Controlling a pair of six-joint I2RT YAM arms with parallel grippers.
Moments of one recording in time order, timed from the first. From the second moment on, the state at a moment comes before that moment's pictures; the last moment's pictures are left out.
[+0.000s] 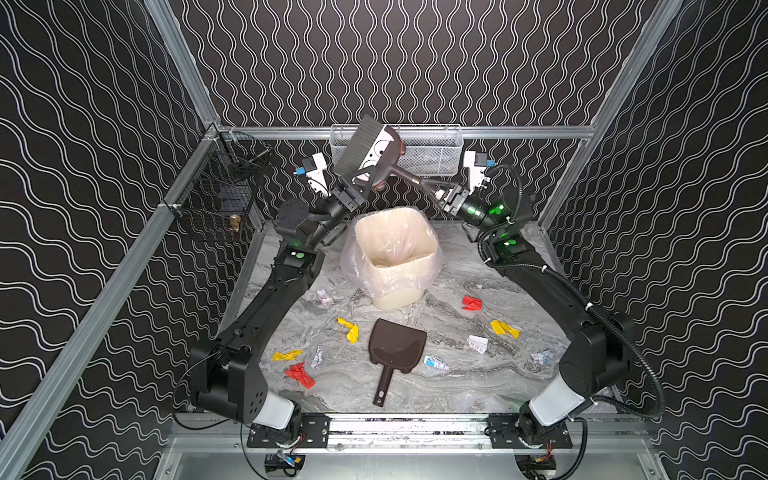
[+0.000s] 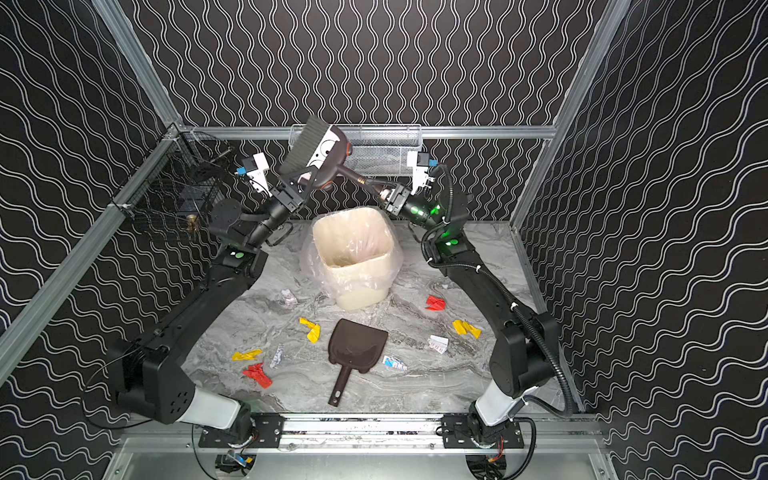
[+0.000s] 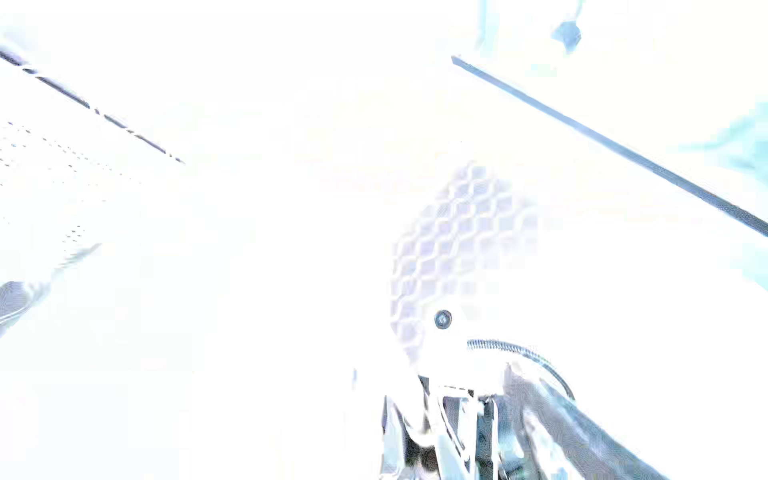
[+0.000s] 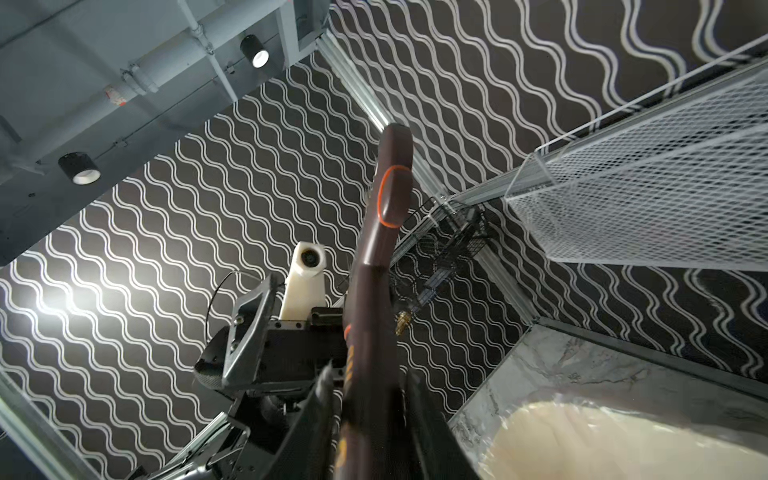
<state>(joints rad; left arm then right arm) -0.29 1.46 1.32 0.56 0.45 -1.05 0.38 1.64 1.49 0.56 -0.70 0.97</state>
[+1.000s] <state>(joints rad) -0.27 1.21 1.33 -0.24 0.45 -0.56 0.12 1.36 1.38 0.24 -0.75 0.94</state>
